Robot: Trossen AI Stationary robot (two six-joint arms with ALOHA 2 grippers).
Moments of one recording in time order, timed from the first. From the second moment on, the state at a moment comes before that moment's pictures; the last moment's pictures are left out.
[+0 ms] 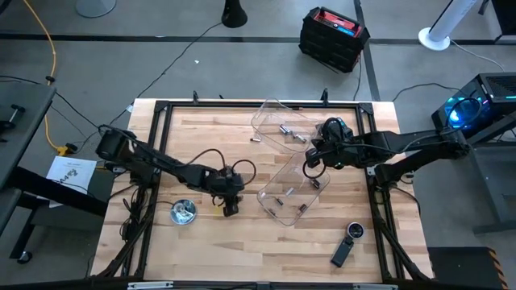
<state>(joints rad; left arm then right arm) -0.21 1.66 0.79 -0.15 -0.14 -0.43 0.15 1.19 1.18 -0.95 0.69 0.96</state>
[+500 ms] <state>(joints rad) -0.20 1.67 0.79 -0.24 -0.27 -0.50 0.15 1.19 1.18 -0.96 0.69 0.96</state>
